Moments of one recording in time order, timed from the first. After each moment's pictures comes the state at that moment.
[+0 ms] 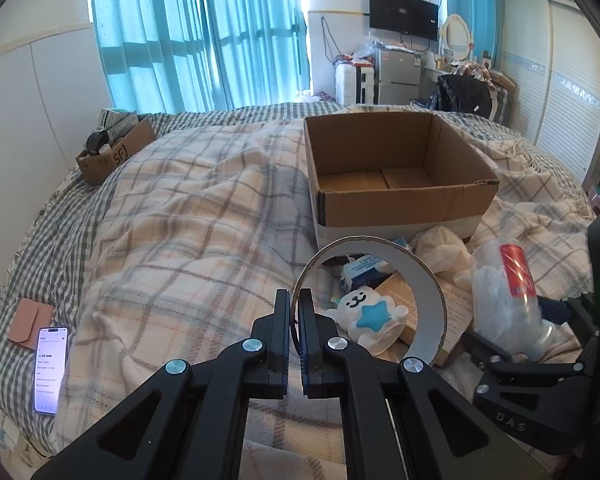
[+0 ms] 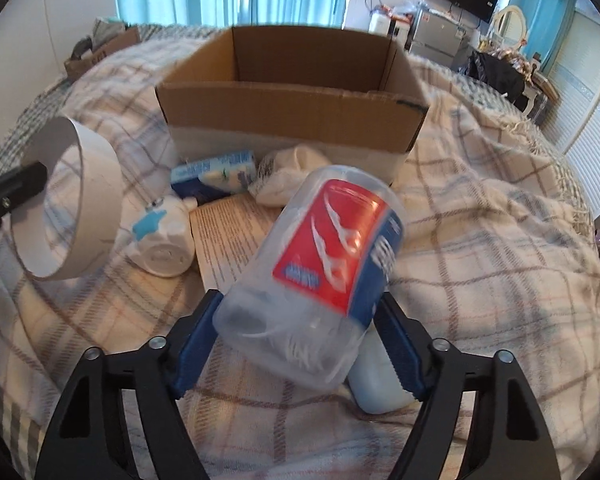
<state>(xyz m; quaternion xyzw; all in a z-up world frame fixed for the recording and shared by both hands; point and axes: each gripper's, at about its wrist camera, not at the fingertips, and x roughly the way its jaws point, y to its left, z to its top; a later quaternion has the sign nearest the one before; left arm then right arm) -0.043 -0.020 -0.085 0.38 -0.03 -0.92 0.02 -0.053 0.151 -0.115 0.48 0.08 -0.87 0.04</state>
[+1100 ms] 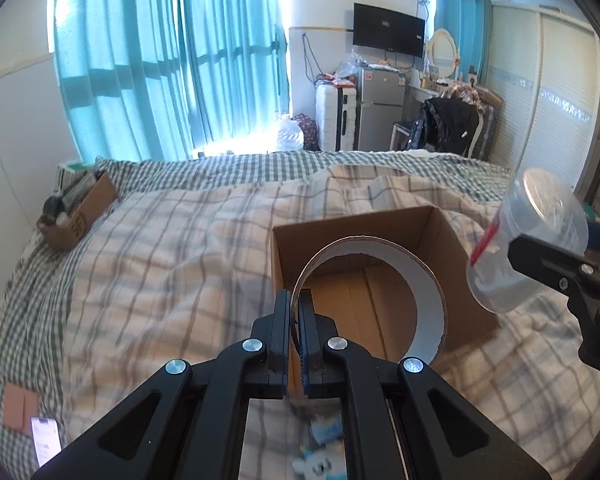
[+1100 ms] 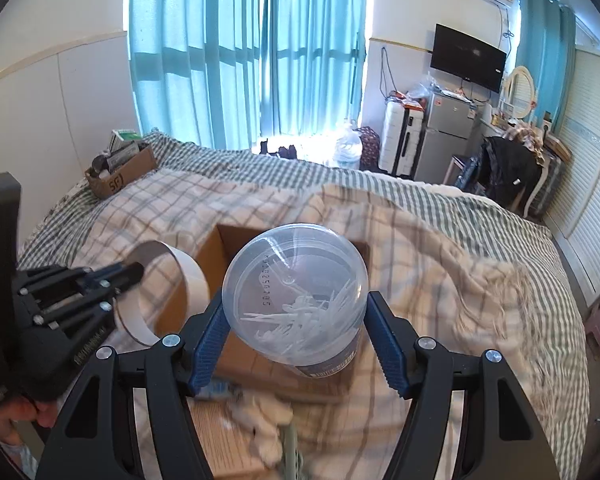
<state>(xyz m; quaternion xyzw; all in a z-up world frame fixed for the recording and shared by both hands) -0.195 0.005 -0.022 0.37 -0.03 -0.93 -0.02 -0.173 0.181 0.037 0.35 0.05 -0.93 0.10</state>
